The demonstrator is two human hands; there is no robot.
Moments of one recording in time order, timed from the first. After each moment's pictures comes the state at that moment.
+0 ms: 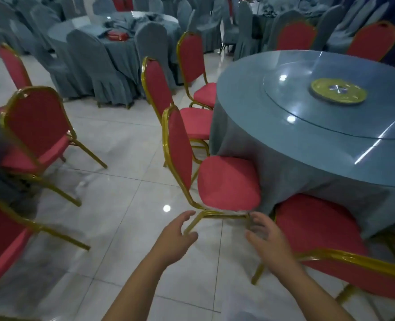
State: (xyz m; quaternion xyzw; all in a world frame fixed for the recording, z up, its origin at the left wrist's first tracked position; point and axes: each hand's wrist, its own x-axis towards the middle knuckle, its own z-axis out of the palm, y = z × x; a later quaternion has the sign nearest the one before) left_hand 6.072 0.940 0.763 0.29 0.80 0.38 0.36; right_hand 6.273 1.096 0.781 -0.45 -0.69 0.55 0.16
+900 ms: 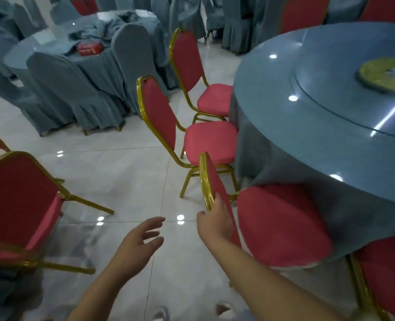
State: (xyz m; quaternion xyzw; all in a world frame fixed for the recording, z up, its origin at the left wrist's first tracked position) left_hand 5.609 1.039 0.780 0.31 0.83 0.32 0.34; right_hand 5.731 1.201 0.732 -0.59 -0.68 0.42 0.12
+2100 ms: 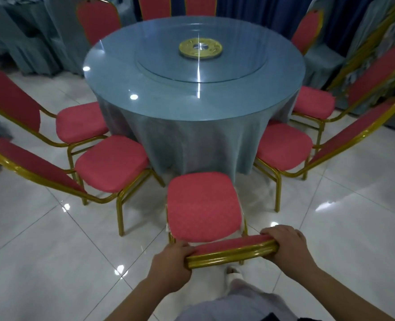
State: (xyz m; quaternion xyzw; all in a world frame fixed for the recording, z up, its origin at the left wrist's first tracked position) left_hand 5.493 1.062 0.693 0.82 0.48 -0.03 0.30; right_hand 5.803 0.971 0.718 -0.79 -0.57 0.21 0.09
